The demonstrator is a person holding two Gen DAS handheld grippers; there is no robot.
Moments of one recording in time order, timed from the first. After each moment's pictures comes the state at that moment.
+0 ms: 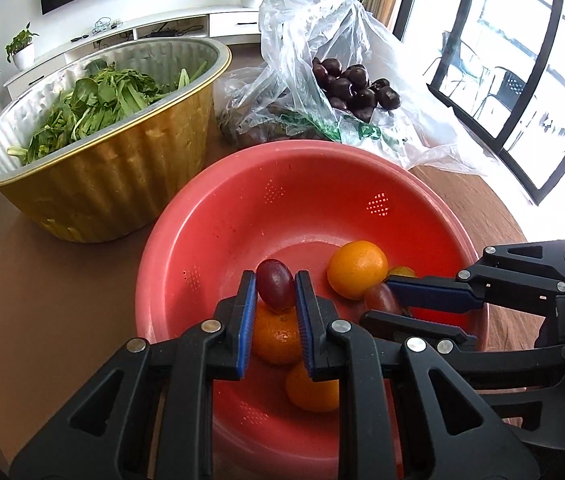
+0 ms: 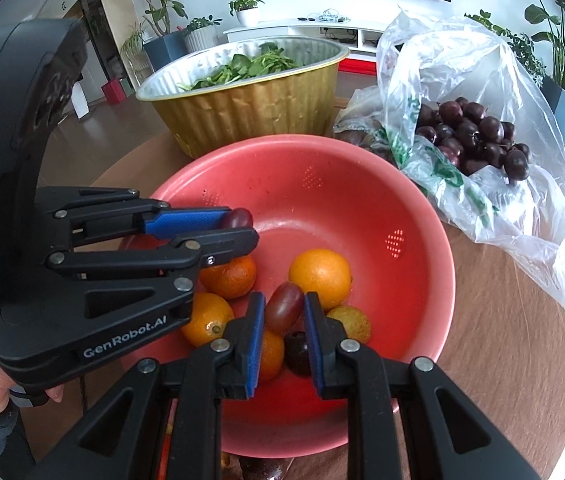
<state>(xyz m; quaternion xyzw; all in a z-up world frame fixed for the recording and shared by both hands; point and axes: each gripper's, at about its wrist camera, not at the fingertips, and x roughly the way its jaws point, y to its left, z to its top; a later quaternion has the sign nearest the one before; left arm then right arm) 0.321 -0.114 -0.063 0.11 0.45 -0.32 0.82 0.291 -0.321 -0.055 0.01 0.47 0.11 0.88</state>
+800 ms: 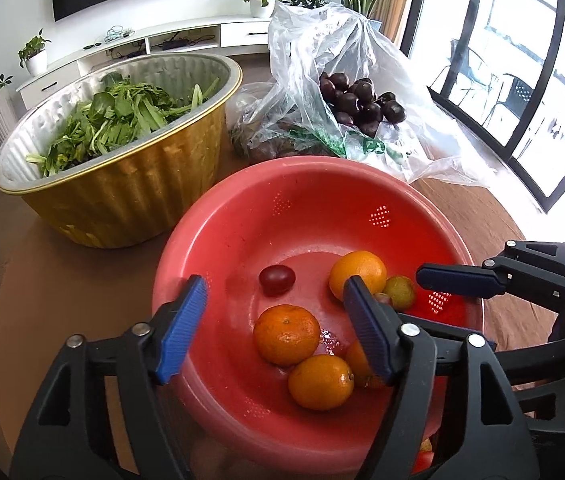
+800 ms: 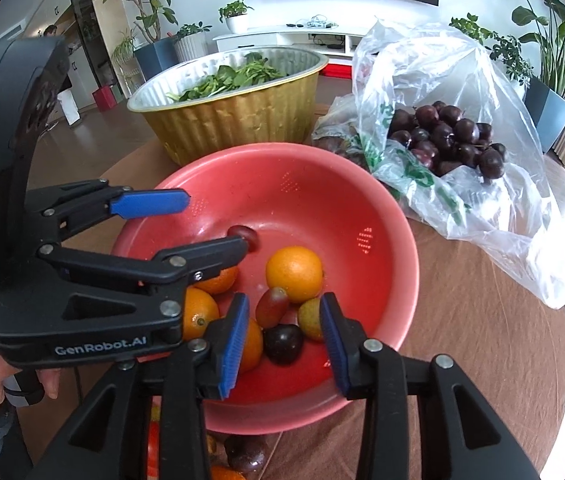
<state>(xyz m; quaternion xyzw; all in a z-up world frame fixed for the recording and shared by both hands) 0.313 -0.110 -0.048 0.11 0.44 -0.30 0.84 0.281 -0.333 -0.046 0.01 0.46 0.09 0.88</state>
